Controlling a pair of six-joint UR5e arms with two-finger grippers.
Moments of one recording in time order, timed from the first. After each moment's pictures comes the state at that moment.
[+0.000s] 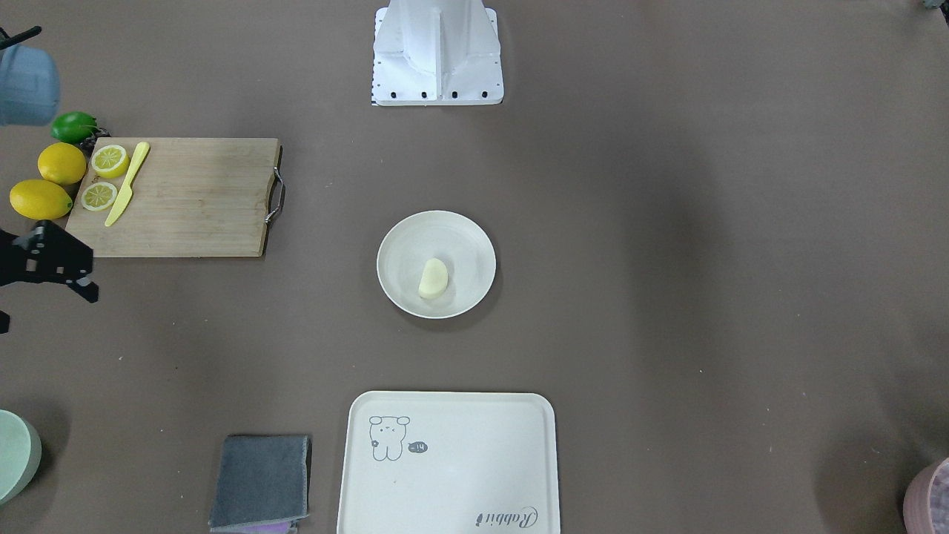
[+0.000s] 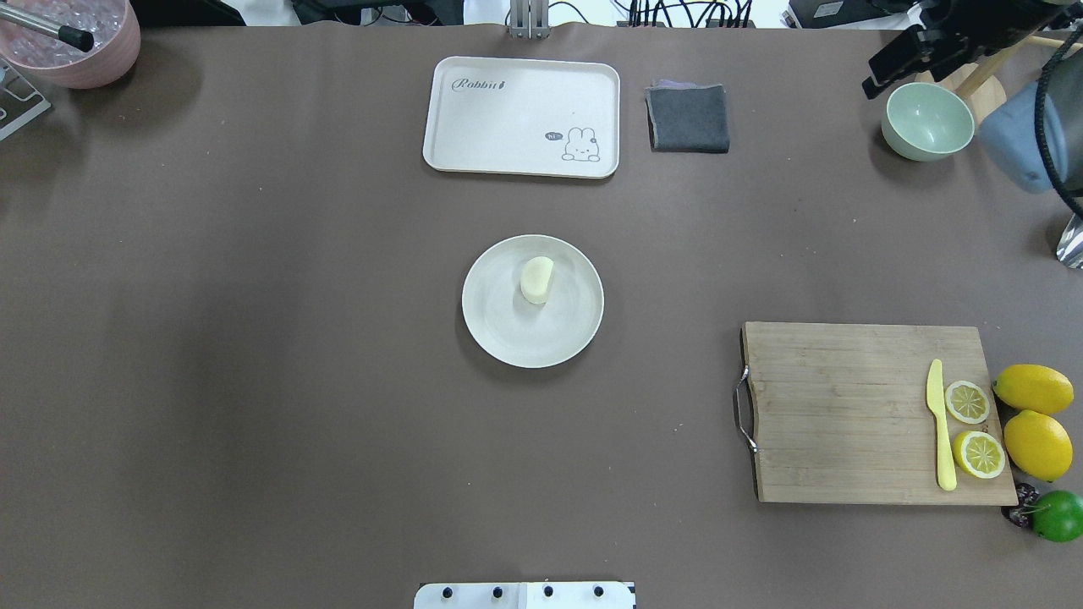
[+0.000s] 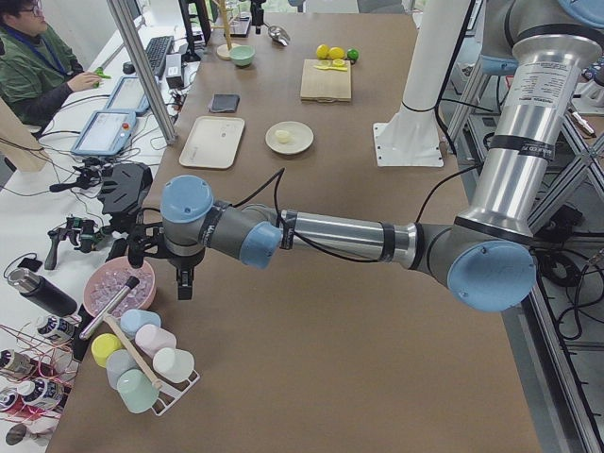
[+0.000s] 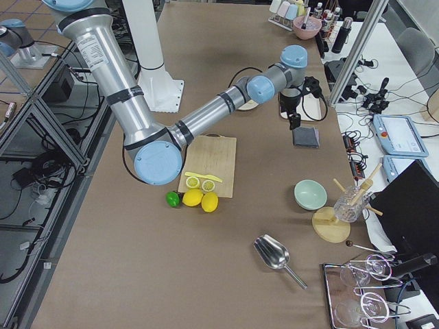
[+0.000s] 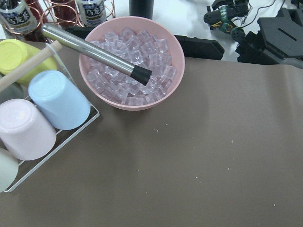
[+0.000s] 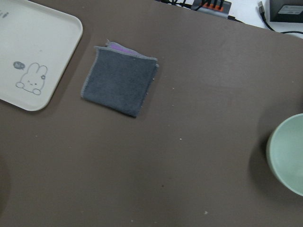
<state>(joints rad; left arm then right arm) -1.63 -1.82 -1.42 -1.86 -2.38 -0.47 1.24 -1.14 1.72 -1.57 2.28 0.29</state>
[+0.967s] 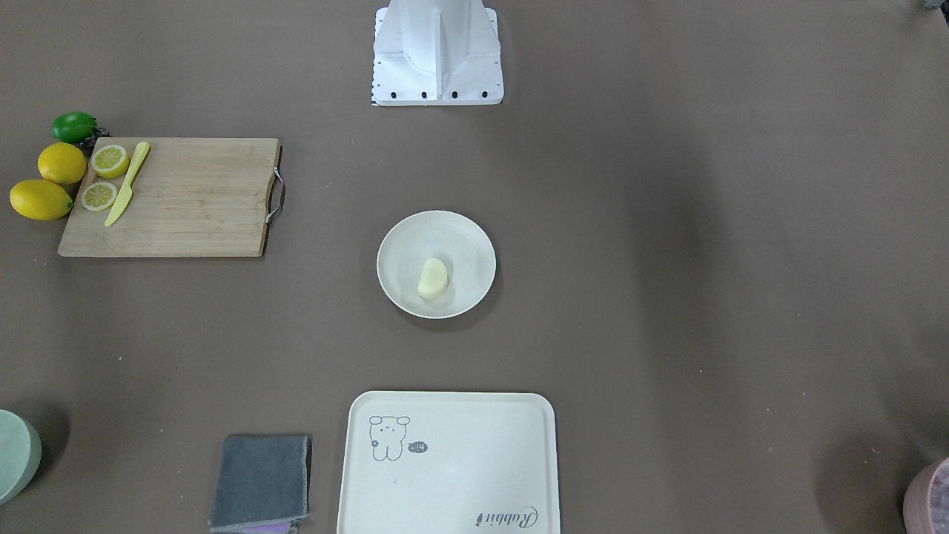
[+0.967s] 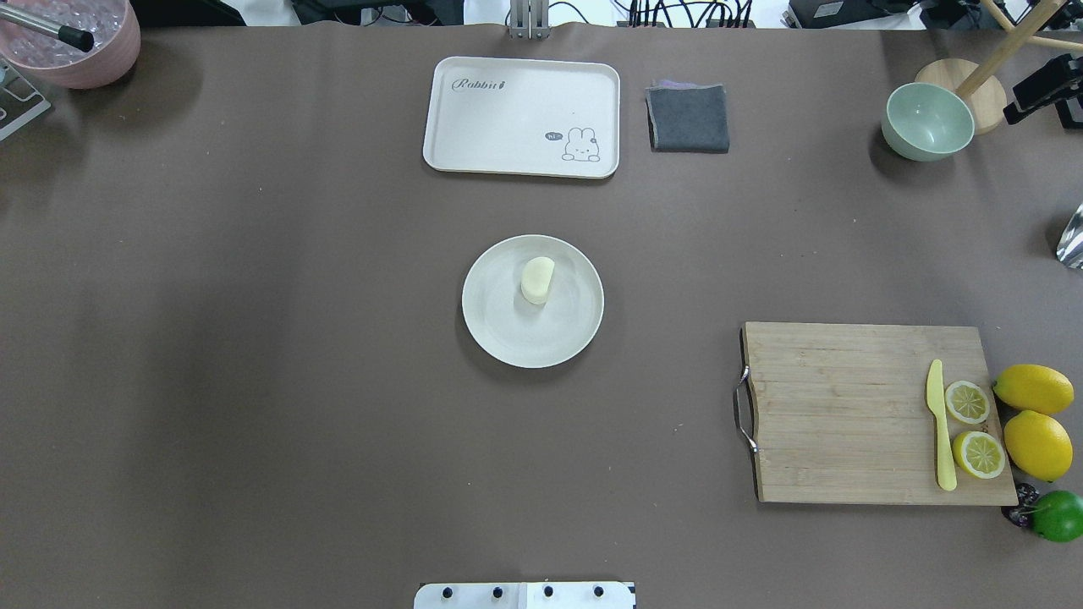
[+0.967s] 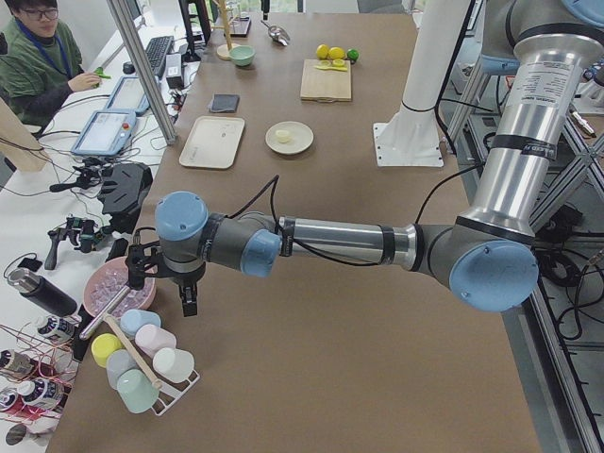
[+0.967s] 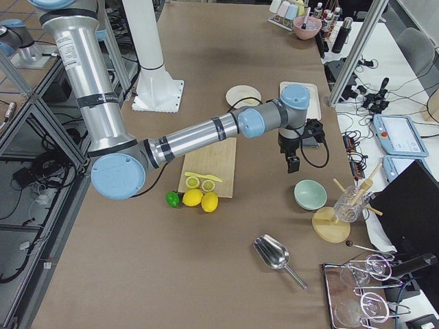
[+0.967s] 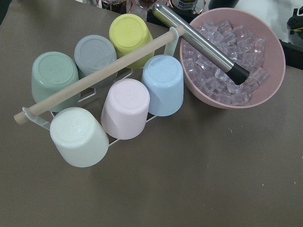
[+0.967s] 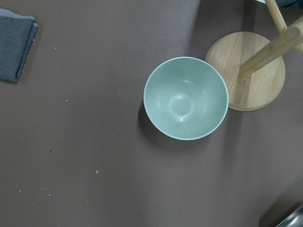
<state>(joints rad) -1.64 -1.82 -1.39 -1.81 -2.38 -0.47 1.36 -1.29 1.66 -1.56 2.26 0.21</state>
